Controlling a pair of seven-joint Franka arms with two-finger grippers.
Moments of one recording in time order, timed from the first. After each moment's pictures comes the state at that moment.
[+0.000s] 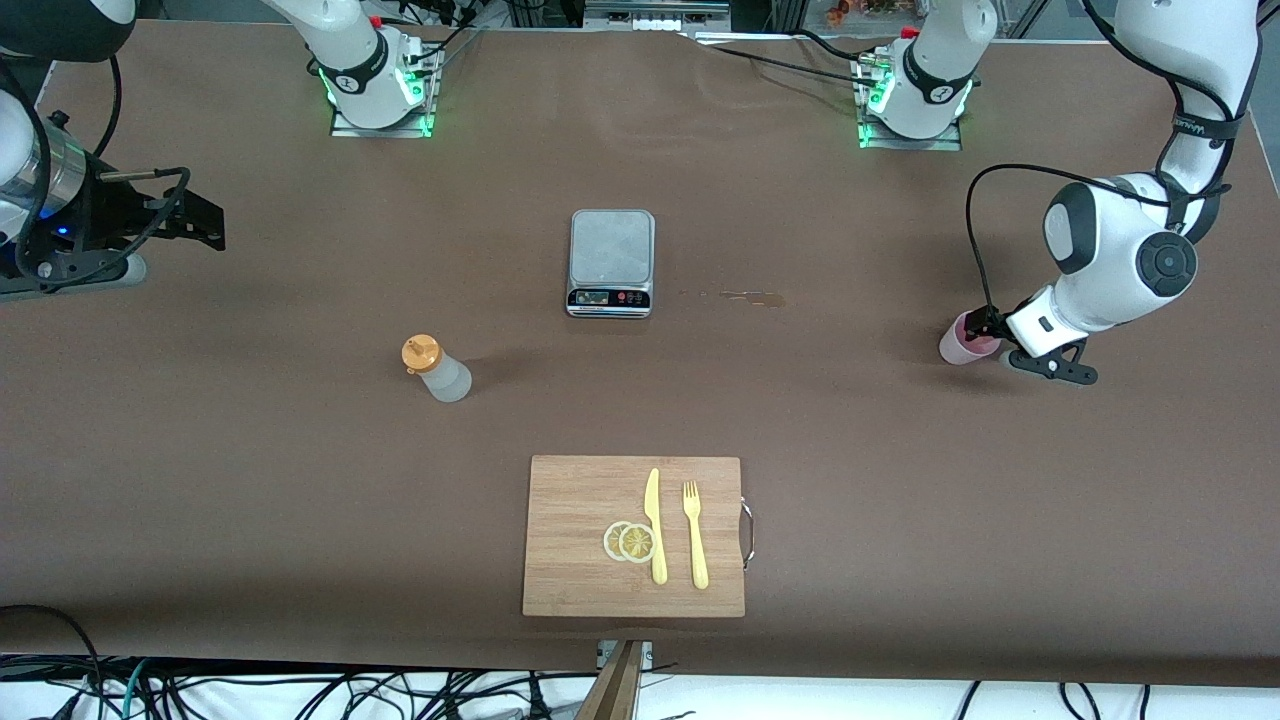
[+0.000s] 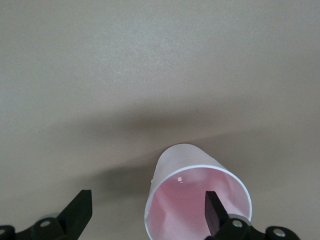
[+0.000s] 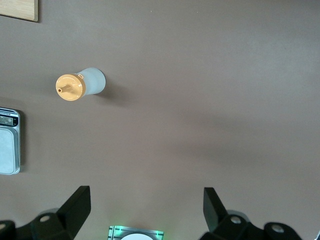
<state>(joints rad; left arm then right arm) 0.03 0.28 0.08 -2.26 -0.06 2.44 0.40 0.17 0.11 -0.08 -1.48 -0.05 1.45 -0.08</state>
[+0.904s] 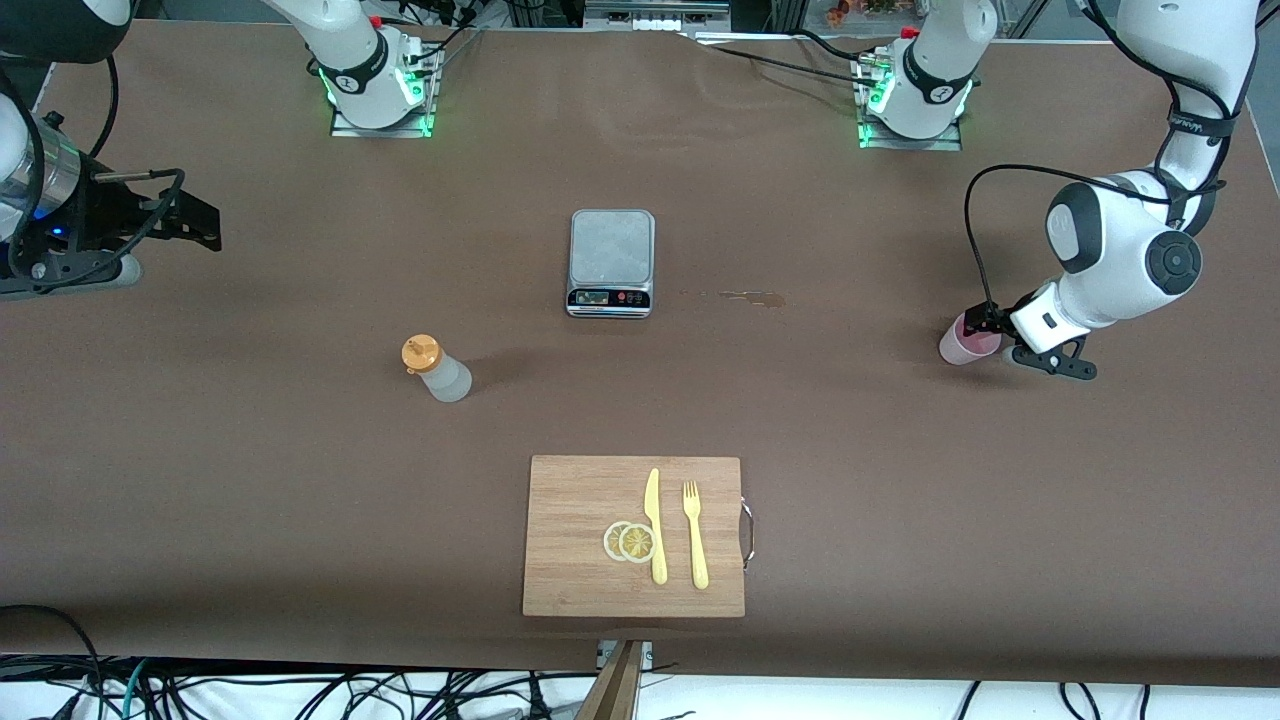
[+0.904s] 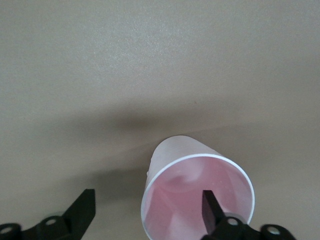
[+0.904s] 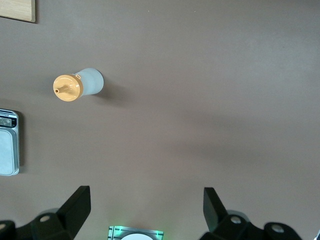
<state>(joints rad) 0.04 0.28 0.08 -2.28 -0.13 2.44 0.43 0.17 0.11 -0.09 -1.48 -0.05 1.45 -0.08</state>
